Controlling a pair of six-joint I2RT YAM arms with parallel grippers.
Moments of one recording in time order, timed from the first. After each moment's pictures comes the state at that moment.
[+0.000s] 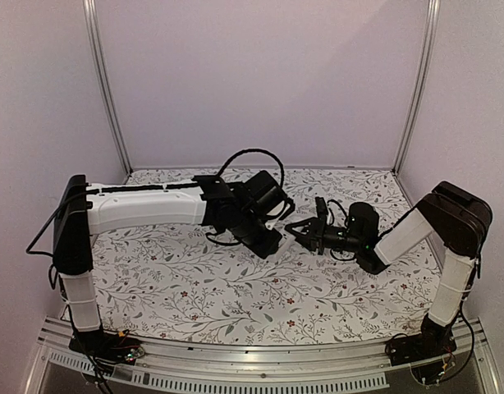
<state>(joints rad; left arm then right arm) -1.06 1.94 1.61 -0.71 -0.10 -0.24 0.62 1.88 0.62 1.12 -0.60 1.19</state>
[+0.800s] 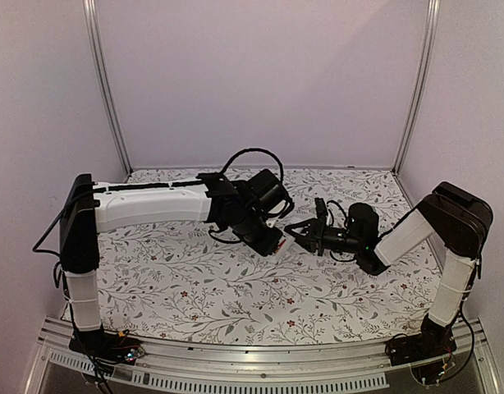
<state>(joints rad) -1.04 1.98 1.66 -0.75 -0.10 -0.26 0.63 1.87 0.62 1.11 -0.59 1.18</state>
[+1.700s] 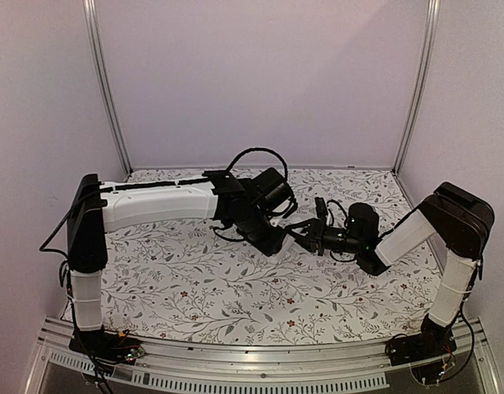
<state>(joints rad) -1.04 2.03 1.73 -0.80 -0.08 -0.26 0.63 1.85 0.61 1.10 -0.58 1.16</state>
